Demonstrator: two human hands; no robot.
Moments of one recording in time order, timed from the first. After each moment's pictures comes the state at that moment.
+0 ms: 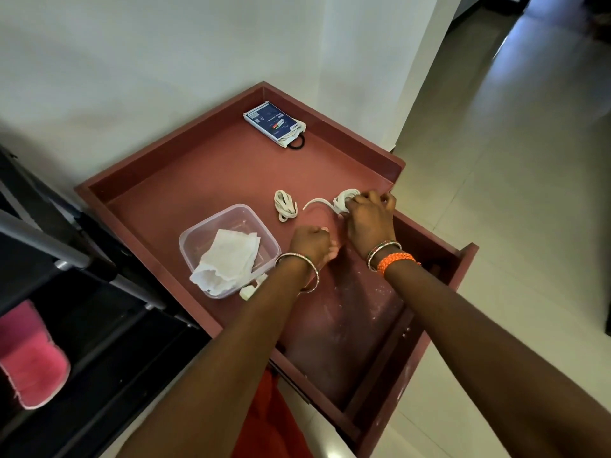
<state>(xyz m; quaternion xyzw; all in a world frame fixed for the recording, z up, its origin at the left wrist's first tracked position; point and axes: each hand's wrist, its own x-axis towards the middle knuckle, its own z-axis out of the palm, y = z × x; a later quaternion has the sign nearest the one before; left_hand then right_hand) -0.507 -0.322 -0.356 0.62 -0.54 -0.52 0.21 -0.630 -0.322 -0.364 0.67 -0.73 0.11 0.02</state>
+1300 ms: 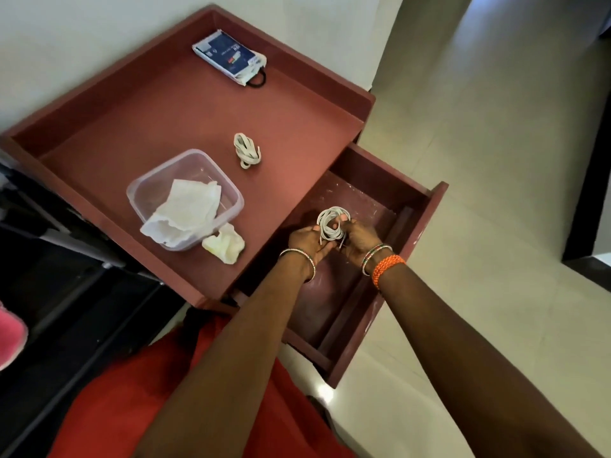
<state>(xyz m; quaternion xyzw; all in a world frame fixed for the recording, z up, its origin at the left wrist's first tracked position) -0.540 -0.254 -0.414 0.55 -0.17 -0.78 0.24 -0.643 -0.237 -0.448 0.07 -0.66 0.49 -0.56</state>
